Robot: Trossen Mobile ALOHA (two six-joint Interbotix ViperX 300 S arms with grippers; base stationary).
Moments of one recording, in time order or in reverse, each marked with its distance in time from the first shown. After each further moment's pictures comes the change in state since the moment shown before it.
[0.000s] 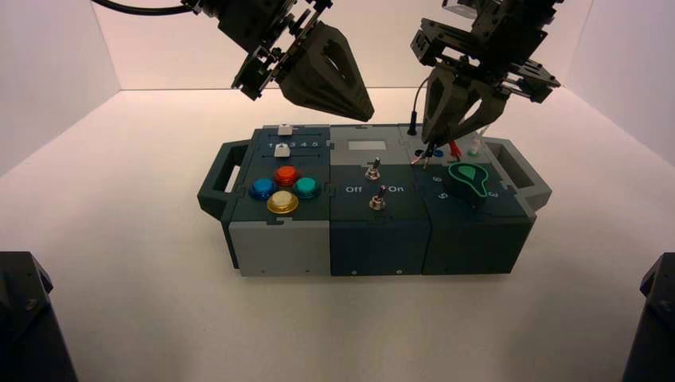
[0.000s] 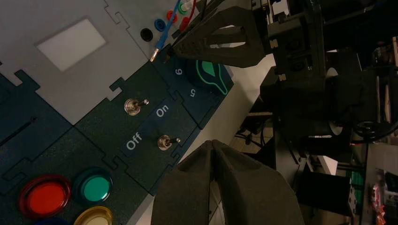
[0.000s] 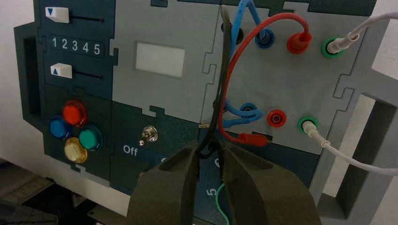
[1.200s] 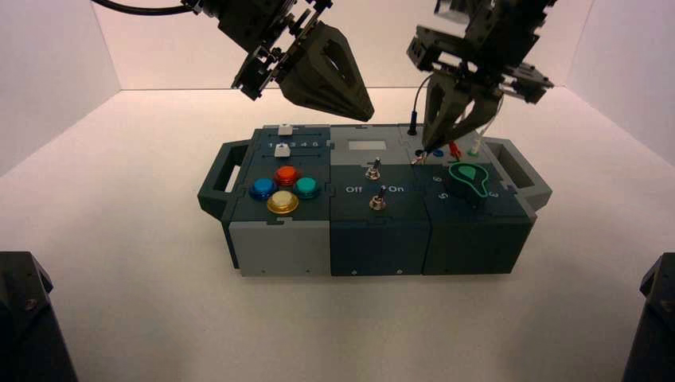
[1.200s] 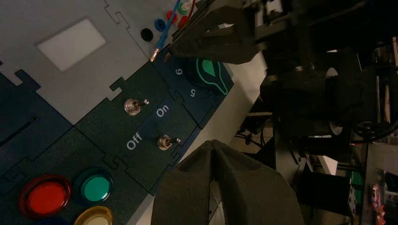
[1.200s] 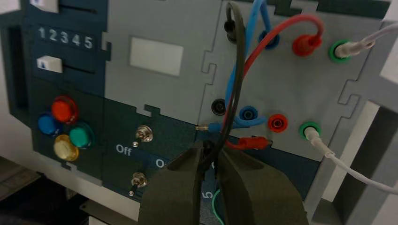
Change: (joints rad) left arm 0.000 0.000 -0.002 0.000 0.000 0.000; right arm 0.000 0.018 -0.028 -0.017 0.026 -0.021
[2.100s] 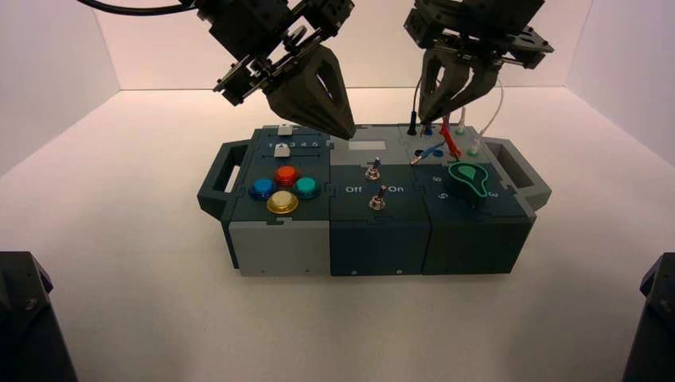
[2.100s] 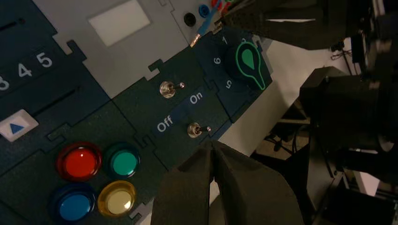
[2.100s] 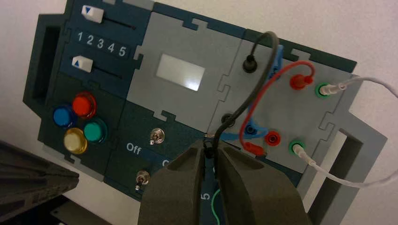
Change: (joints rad) left arm -0.077 -0.046 0.023 0.227 -0.166 -0.308; right arm 0.071 -0.081 -0.011 -0.160 -0.032 0.037
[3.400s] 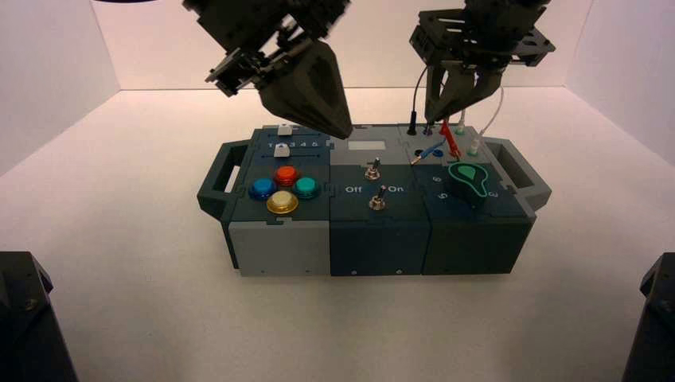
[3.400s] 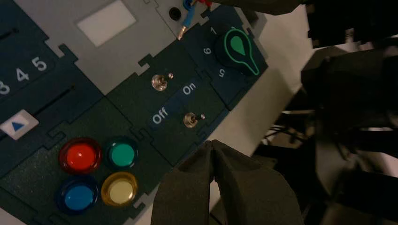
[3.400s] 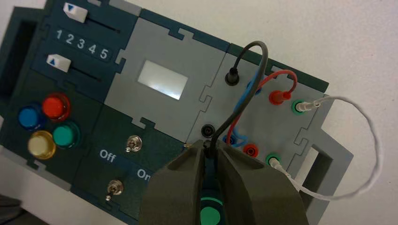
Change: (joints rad) left arm -0.025 -0.081 0.038 0.044 0.003 0.038; right arm 0.008 0.009 0.031 -0.138 -0.084 0.026
